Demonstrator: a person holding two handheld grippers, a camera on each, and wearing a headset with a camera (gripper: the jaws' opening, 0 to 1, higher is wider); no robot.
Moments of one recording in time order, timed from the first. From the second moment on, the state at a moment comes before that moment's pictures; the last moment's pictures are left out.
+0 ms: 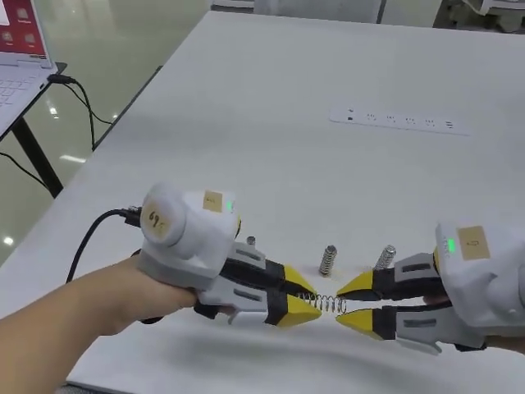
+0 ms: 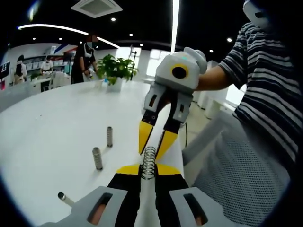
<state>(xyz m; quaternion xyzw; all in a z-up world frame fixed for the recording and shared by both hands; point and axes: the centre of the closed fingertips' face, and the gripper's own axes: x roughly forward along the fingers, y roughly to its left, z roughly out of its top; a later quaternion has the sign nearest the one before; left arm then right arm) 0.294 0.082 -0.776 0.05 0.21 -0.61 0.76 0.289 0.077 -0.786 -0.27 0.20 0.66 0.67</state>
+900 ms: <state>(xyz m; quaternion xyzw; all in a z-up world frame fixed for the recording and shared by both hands) 0.294 0.082 -0.783 0.07 0.22 -0.61 0.76 0.287 0.091 -0.753 -0.28 0.16 0.68 0.66</state>
